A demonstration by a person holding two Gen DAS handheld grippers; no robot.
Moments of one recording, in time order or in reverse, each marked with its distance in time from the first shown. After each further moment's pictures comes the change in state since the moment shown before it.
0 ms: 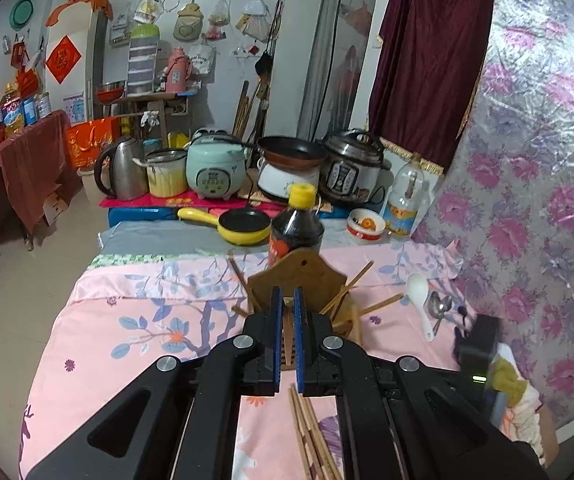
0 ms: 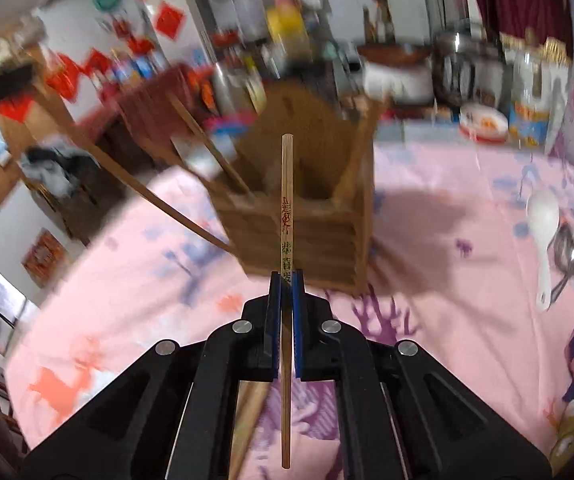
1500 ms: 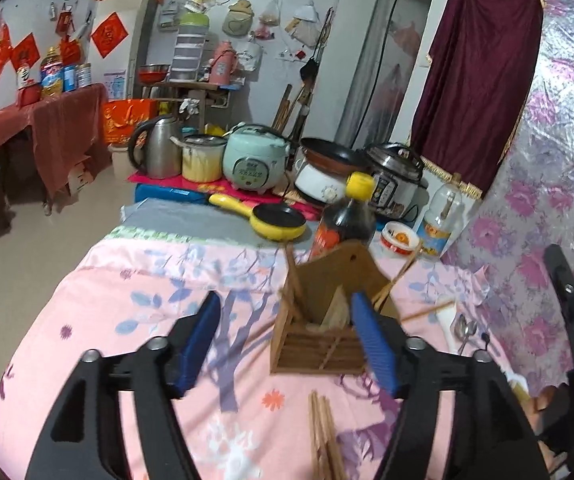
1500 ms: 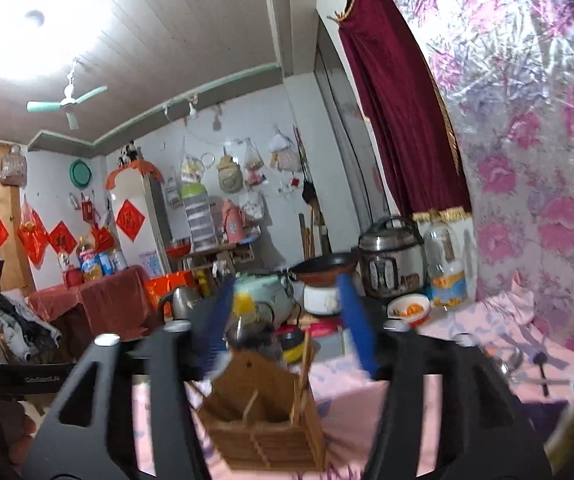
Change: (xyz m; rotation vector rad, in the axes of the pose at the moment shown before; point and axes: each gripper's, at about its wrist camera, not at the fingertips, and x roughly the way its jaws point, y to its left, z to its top) left arm 0.025 0.037 -0.046 -0.152 -0.024 0.091; right arm -0.112 0.010 0.008 0.095 -0.736 -0.221
